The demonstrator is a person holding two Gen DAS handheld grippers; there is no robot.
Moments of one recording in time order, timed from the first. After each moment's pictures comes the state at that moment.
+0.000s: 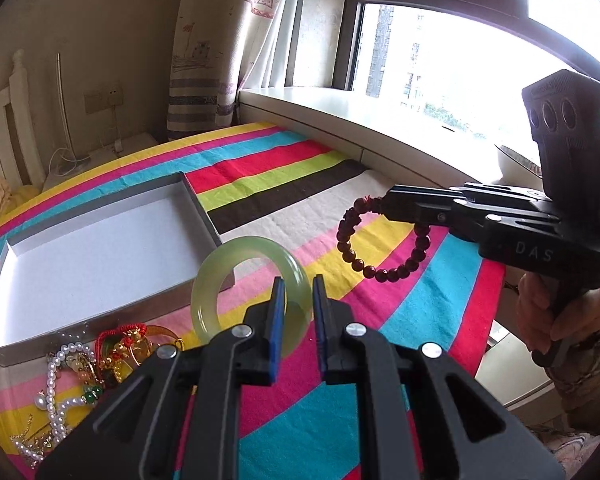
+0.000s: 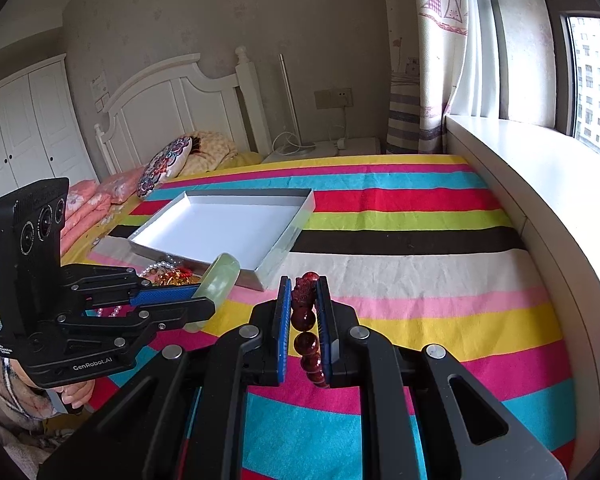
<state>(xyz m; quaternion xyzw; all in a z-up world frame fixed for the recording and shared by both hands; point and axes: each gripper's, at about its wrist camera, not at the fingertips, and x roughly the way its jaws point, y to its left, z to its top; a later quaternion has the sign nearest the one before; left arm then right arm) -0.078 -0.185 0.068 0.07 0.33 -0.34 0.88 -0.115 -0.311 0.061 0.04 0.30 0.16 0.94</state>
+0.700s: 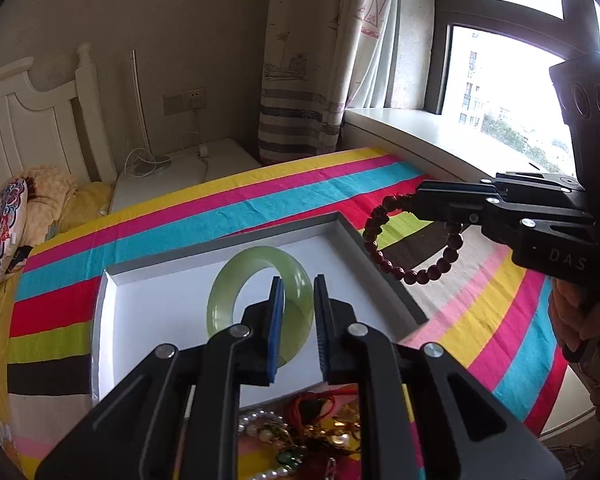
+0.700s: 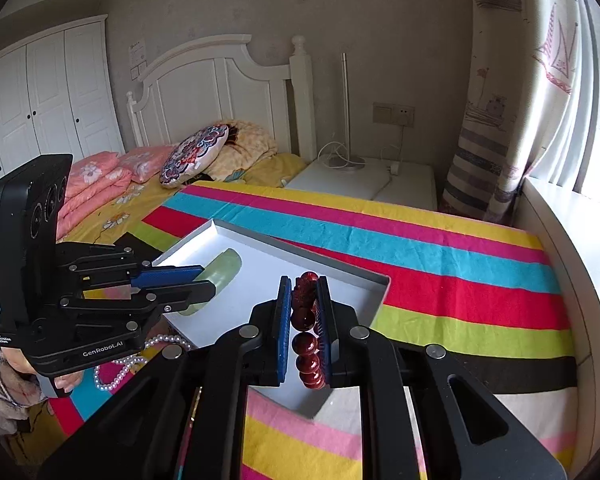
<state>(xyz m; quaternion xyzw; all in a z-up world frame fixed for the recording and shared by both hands) 0.023 -0.082 0.100 0.07 0.33 -0.22 0.92 0.014 -0.202 0.090 -0.03 0.31 0.23 0.92</state>
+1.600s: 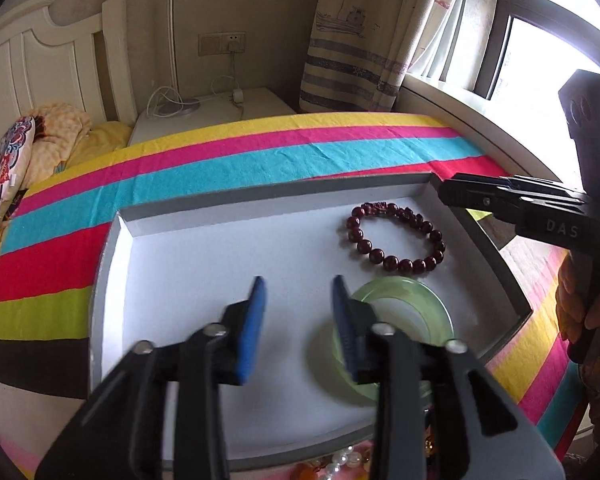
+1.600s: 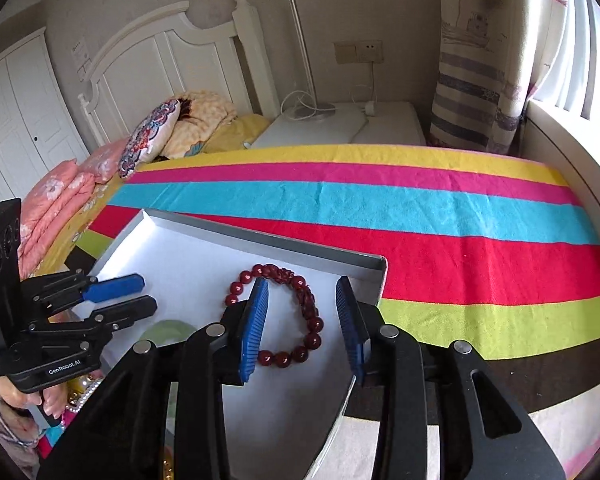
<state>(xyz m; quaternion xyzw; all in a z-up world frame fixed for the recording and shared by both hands) 0.084 -0.036 0.047 0.03 0.39 -0.18 0.90 0.074 -0.209 0.044 0.02 0.37 0.17 0.91</state>
